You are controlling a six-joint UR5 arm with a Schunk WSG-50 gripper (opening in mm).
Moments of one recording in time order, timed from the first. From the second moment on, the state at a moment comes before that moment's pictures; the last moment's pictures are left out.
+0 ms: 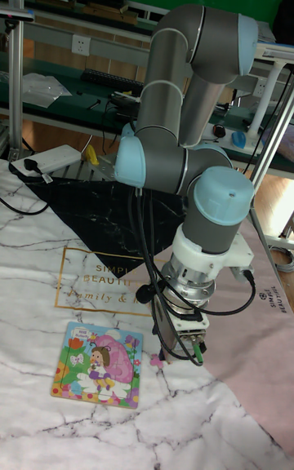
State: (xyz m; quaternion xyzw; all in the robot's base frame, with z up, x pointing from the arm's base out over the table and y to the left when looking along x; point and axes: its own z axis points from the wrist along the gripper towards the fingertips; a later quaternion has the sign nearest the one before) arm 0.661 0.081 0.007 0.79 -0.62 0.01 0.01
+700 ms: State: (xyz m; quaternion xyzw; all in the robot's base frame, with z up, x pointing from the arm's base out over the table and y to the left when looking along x) arm 0.677 0.094 0.002 0.79 -0.61 0.03 -0.02
